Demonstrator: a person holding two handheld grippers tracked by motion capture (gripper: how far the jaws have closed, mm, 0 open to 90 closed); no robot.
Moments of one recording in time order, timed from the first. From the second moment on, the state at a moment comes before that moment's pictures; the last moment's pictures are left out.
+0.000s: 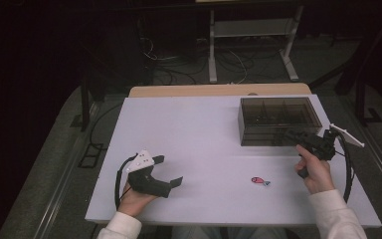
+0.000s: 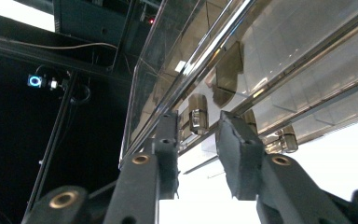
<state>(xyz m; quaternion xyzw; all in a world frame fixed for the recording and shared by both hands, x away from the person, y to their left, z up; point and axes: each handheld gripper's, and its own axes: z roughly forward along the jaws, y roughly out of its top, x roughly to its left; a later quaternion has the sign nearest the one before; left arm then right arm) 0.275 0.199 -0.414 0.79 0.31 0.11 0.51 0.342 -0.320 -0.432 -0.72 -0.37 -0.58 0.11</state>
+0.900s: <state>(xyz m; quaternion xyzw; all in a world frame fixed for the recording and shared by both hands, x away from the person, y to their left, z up) 0.275 0.197 -0.414 0.80 0.31 0.11 0.51 0.336 -0.310 -0.431 -0.73 -0.35 -0.58 0.08</state>
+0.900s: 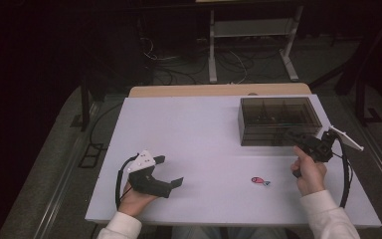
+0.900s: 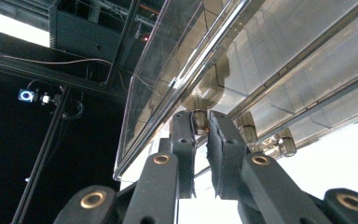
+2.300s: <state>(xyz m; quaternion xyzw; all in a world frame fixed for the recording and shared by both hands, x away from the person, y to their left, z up) 0.275 0.197 -0.414 0.80 0.31 0.11 0.51 0.317 -0.312 -0.430 -0.74 -0.34 -0.58 0.09</state>
